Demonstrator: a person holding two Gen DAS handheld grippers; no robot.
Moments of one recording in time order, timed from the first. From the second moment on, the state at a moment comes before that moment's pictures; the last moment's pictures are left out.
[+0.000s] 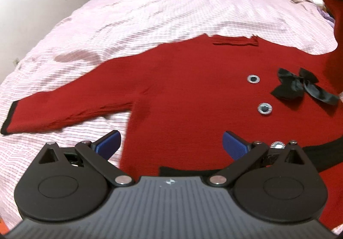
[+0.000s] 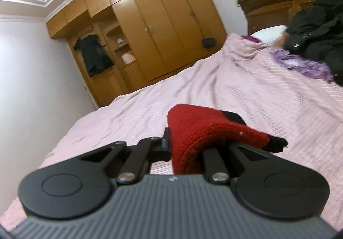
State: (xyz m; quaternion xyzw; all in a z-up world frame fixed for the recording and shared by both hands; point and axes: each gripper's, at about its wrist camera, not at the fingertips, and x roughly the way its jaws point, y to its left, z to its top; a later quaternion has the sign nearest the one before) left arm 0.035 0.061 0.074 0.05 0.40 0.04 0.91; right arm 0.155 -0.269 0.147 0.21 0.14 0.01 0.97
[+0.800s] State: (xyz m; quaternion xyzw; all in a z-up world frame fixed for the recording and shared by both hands) left arm 0.032 0.128 0.050 -0.03 0.41 0.07 0.91; right arm 0.199 -0.071 0.025 0.11 0.32 0.11 0.94
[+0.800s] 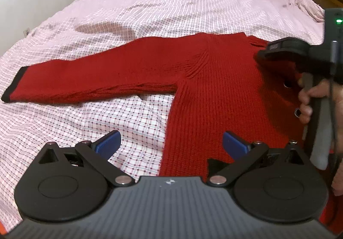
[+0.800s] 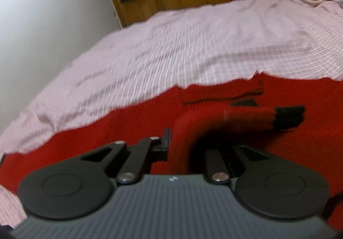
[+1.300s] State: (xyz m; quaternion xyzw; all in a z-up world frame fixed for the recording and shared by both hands) left arm 0.022 0.126 0.059 -0.04 0.40 0.06 0.91; right arm 0.151 -0.065 0.048 0.13 0.37 0.17 0.91
